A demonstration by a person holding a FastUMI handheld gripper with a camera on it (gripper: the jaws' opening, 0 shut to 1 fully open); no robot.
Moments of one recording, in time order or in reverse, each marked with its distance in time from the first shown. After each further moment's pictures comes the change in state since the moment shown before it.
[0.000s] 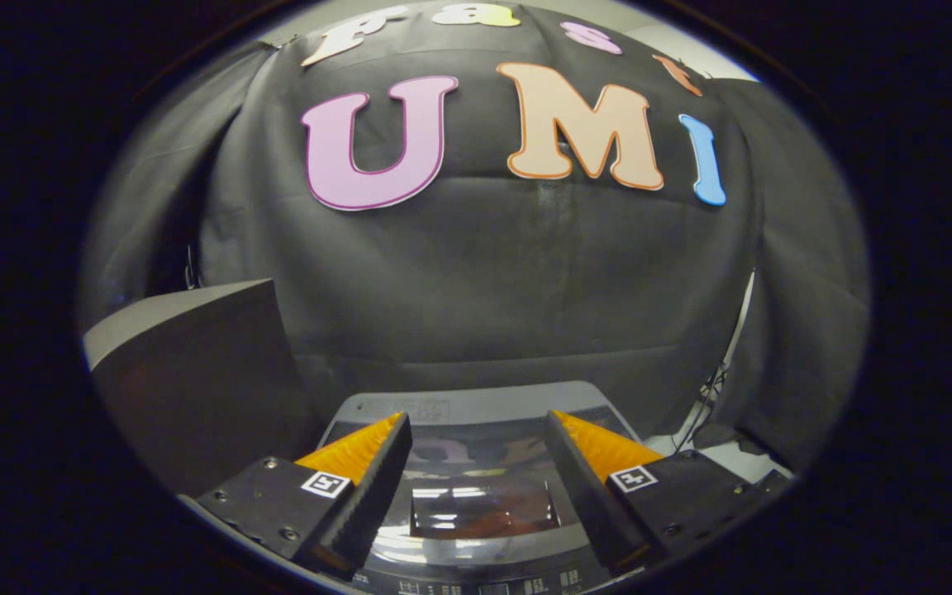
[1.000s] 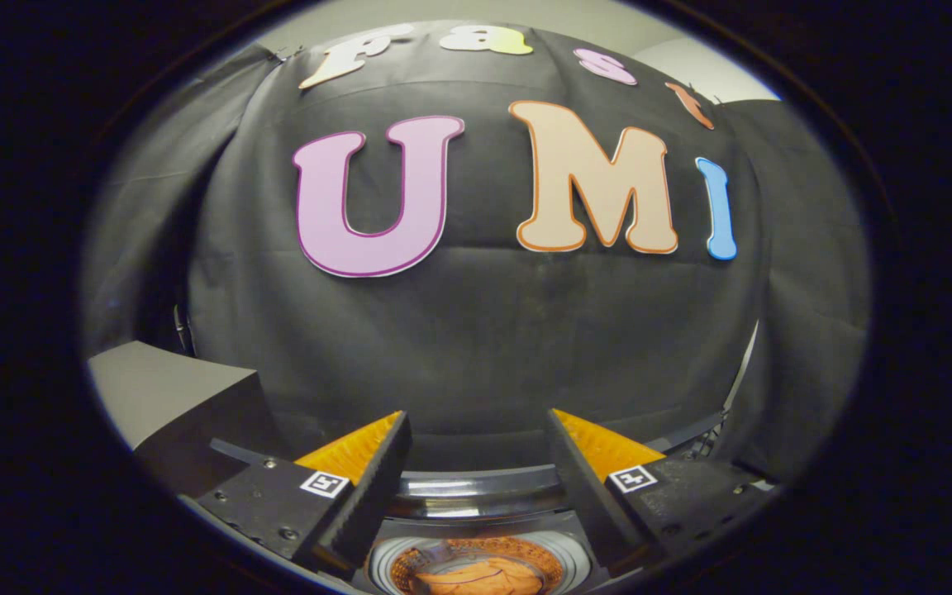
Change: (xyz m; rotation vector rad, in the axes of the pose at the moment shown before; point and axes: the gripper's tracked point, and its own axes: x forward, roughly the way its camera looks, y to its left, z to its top) arm 0.029 0.000 0.090 -0.037 -0.167 -0.004
